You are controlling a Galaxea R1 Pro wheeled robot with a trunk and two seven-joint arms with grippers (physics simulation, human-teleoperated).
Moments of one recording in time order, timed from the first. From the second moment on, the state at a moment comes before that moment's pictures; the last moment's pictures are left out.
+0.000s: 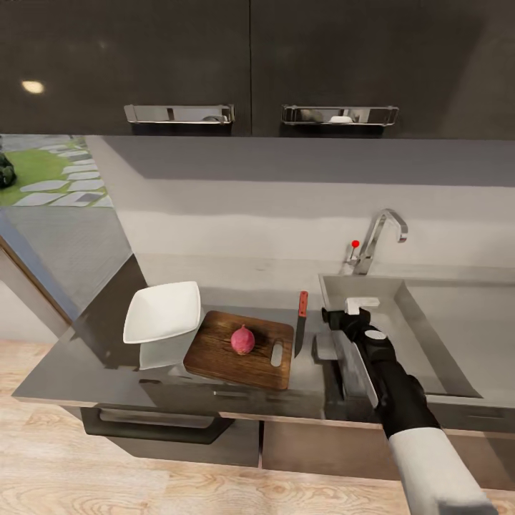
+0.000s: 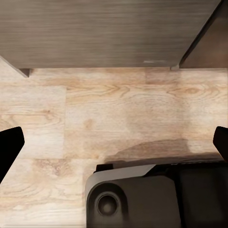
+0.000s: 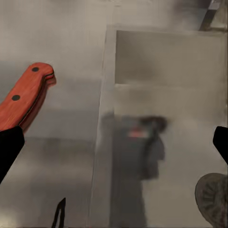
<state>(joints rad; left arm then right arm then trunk) 0.19 0.05 -0.26 -0.74 0.09 -0.41 0.16 -0.67 0.01 0.00 -1.17 0.04 0.46 -0.05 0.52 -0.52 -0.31</state>
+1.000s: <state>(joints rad) 0.19 0.05 -0.26 -0.74 0.09 -0.41 0.16 -1.33 0.09 0.12 -0.60 0.04 0.64 0.07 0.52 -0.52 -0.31</state>
